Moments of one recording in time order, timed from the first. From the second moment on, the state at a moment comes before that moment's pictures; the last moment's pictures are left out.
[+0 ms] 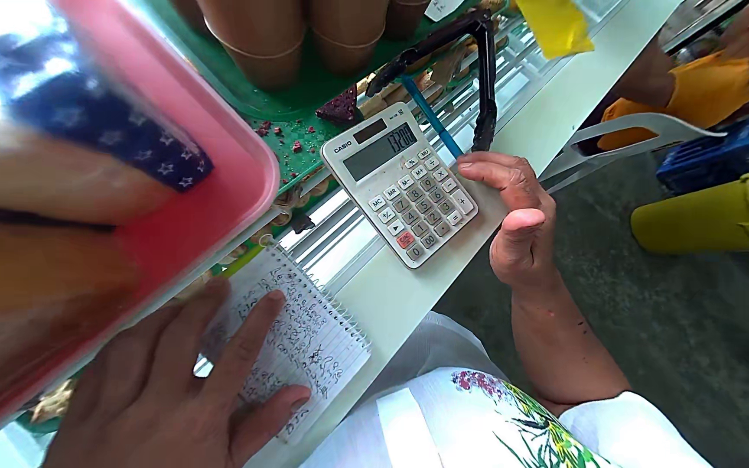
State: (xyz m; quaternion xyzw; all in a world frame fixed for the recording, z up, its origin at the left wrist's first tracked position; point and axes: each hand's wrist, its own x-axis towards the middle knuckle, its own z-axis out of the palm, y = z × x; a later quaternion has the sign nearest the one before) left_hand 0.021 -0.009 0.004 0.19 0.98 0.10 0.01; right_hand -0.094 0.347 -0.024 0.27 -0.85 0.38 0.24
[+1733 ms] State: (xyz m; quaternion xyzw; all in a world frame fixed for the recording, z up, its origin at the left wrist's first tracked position) left_hand 0.020 -0.011 0.005 0.19 0.97 0.12 0.05; right_hand -0.082 0.358 -0.049 0.27 -0.83 0.35 0.33
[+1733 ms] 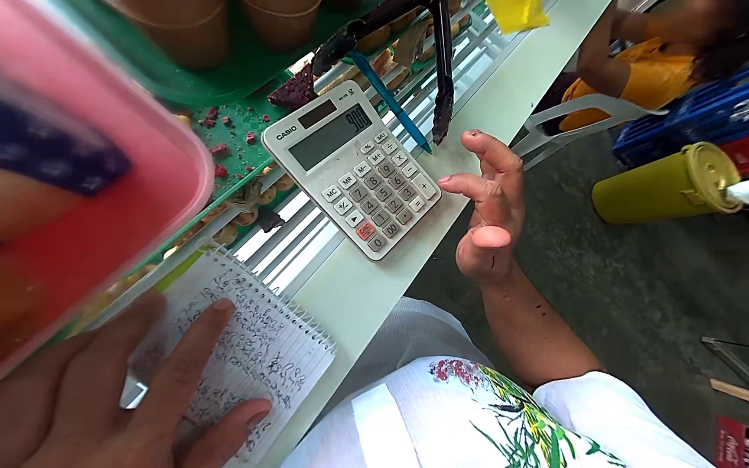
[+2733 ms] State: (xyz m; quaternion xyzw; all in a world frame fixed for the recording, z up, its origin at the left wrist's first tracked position) left_hand 0.024 0.000 0.000 0.20 0.97 0.06 -0.07; right_hand -0.117 0.380 -0.118 0.18 -0.83 0.26 0.45
